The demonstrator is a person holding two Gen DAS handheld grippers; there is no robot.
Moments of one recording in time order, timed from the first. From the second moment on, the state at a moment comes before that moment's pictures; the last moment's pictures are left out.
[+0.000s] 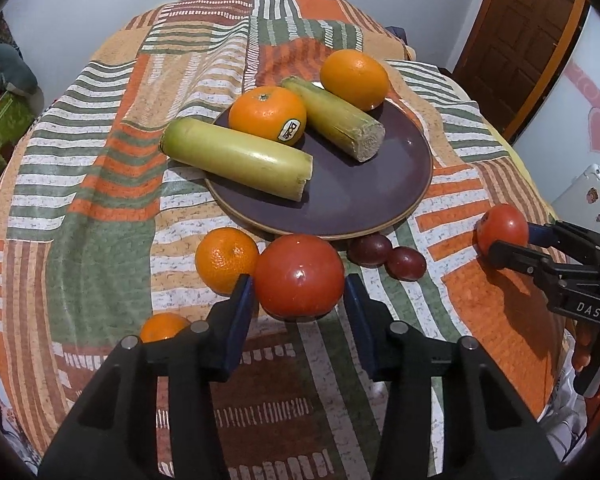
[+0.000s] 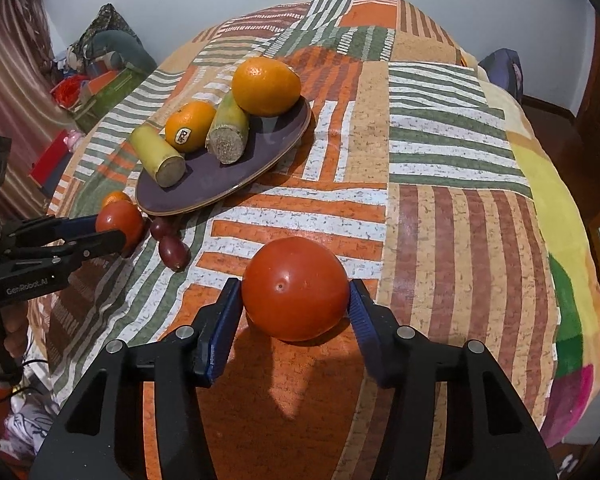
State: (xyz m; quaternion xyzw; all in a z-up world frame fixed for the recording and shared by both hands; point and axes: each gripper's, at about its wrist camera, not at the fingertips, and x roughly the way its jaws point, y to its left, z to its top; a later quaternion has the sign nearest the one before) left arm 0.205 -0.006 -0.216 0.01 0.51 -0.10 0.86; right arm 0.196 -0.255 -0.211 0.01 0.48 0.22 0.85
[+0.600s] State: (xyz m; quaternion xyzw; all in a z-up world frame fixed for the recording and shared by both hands) left arm 0.213 -0.016 -0.174 0.00 0.46 -0.12 0.88; right arm 0.217 -0.240 -0.175 0.00 0.43 0.24 0.87
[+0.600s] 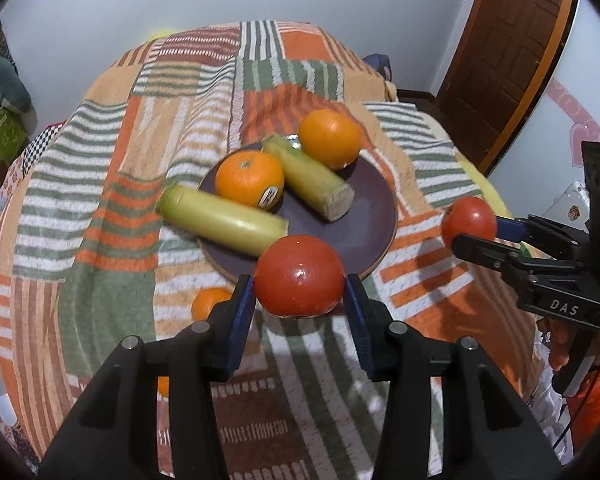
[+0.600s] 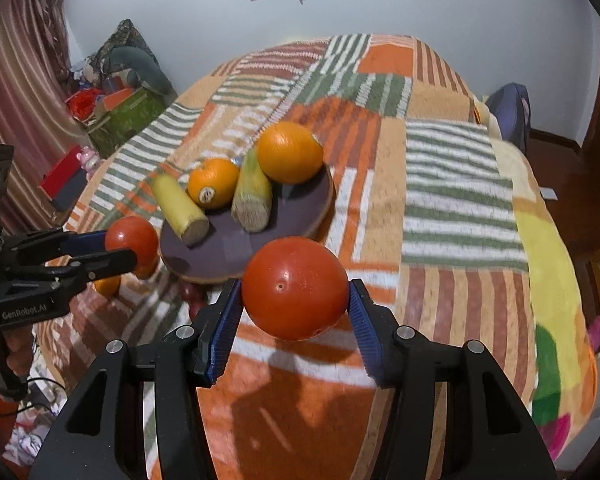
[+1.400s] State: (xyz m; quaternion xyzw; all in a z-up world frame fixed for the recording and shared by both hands) left arm 0.267 -0.051 -0.201 0.01 0.48 -0.16 0.86; right arm 0.280 -0.208 -0.187 -0.01 0.42 0.25 0.87
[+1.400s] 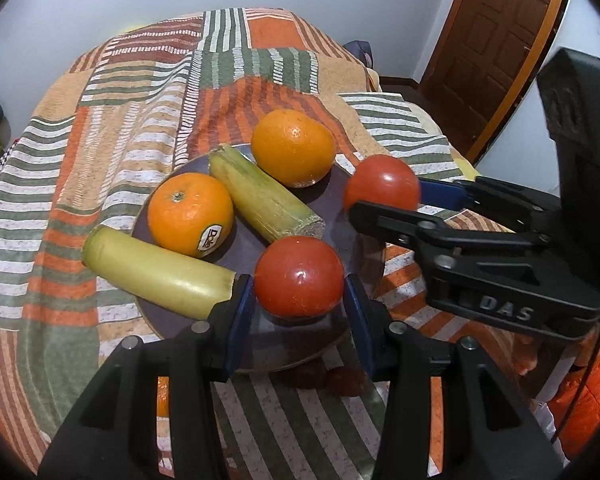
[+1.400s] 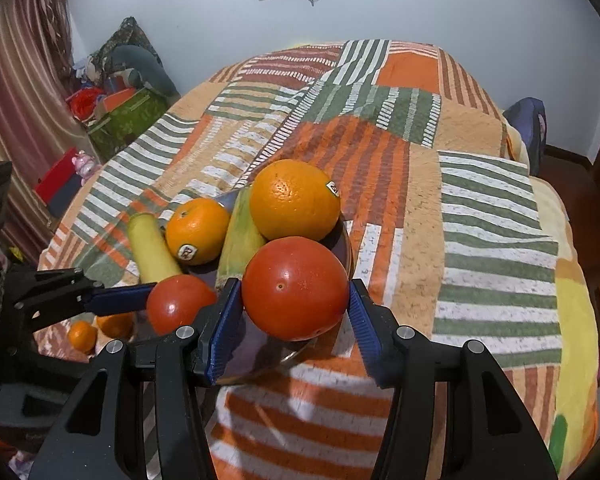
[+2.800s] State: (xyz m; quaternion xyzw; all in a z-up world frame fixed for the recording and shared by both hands) left arm 0.218 0.017 -0.150 -0.01 0.43 -0.09 0.90; right arm 0.228 -0.198 -0.154 -0.05 0.40 0.25 0.88
